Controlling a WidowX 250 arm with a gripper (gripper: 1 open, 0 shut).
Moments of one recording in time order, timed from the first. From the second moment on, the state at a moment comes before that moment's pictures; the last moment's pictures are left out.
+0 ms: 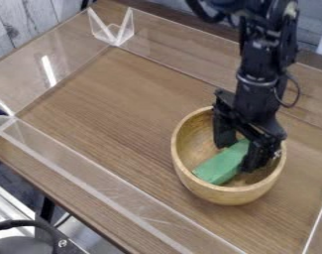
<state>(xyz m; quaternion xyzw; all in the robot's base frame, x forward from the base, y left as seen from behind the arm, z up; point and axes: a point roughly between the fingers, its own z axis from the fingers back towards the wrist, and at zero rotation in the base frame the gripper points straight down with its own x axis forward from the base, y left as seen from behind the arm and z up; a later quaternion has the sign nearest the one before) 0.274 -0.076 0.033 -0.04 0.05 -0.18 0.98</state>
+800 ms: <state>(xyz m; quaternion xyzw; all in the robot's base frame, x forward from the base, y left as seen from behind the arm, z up) 0.277 -0.071 0.029 -0.04 0.07 -0.18 0.98</state>
